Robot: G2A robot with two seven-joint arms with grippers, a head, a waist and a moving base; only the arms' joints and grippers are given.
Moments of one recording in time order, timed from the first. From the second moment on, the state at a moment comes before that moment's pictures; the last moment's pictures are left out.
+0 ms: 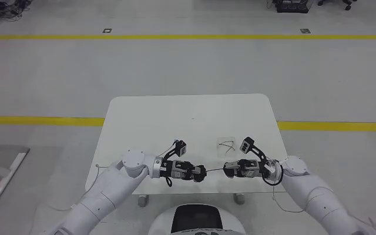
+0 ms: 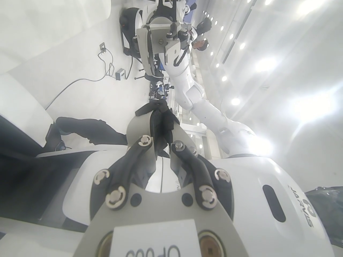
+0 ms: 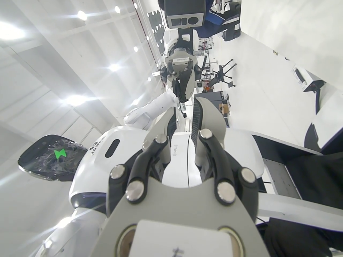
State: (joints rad) left arm 1.24 -1.09 -0.82 -1.37 -0.59 -0.09 -1.13; right arm -1.30 -0.96 0.92 -1.10 0.87 -0.29 1.39
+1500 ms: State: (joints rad) left arm 1.22 -1.08 -0.78 -1.36 -0.60 -0.06 -1.07; right arm -1.28 -0.95 0.89 -1.06 0.94 -0.32 1.39
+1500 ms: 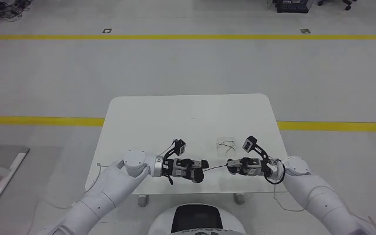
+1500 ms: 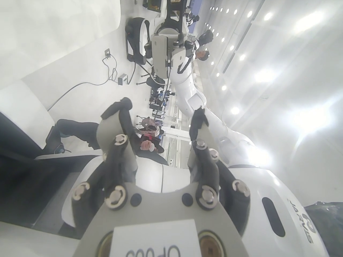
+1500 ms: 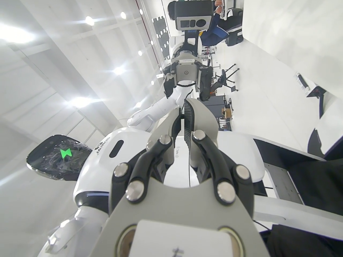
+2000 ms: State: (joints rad) left arm 1.22 -1.09 -0.76 -1.38 -0.60 -0.05 -1.03; right arm -1.30 -0.95 0.91 -1.07 0.95 -0.32 1.37
